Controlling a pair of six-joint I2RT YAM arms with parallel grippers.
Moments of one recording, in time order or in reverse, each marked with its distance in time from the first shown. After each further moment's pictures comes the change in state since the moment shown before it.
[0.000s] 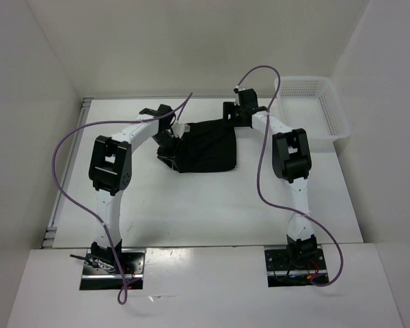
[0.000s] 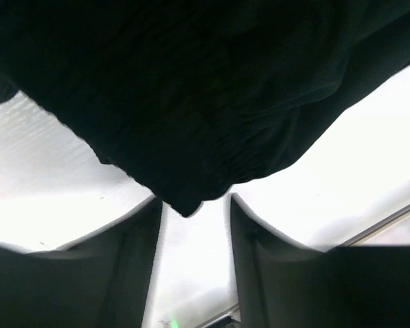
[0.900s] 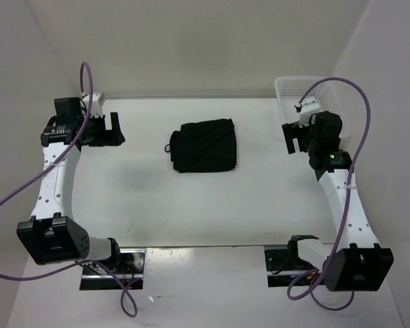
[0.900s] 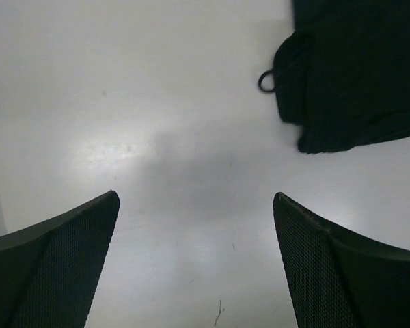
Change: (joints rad) left arm 0.441 -0.809 -0.310 0.217 -0.061 -0.002; right arm -0.219 -1.263 -0.818 -0.140 0.126 -0.566
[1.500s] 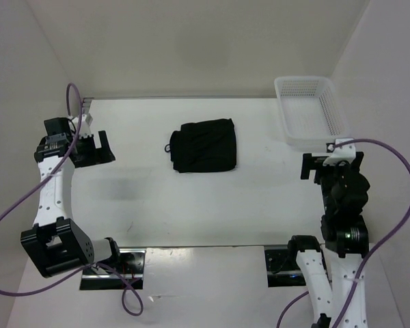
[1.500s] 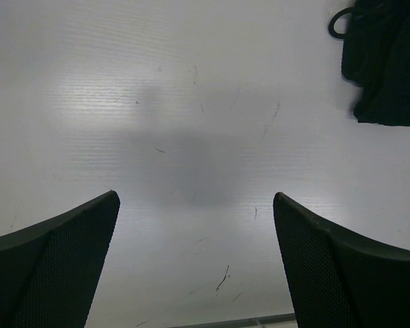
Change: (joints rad) left arm 0.195 -0.097 -0.275 -0.006 0.002 0.000; right arm -0.097 -0.622 -0.229 -0.094 0.086 0.139
